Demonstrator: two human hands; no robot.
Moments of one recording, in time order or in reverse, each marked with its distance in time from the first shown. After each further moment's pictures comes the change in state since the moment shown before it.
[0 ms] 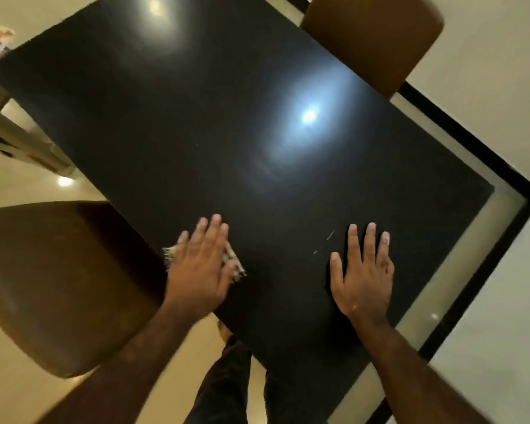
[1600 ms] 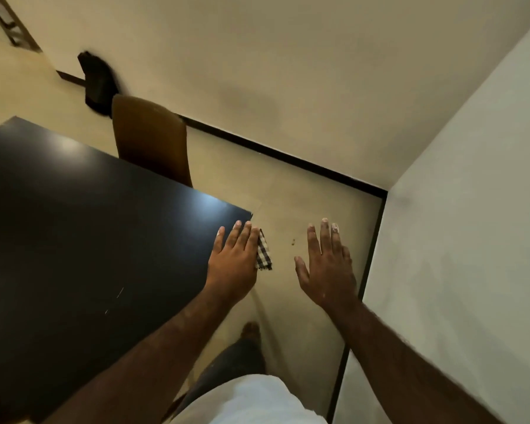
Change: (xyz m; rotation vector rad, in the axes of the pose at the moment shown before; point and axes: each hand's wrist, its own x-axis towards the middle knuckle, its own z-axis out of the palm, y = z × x) left_hand 0.093 0.579 -0.085 0.064 0.137 0.387; right_hand 0.024 0.452 -0.165 0.065 0.141 0.019
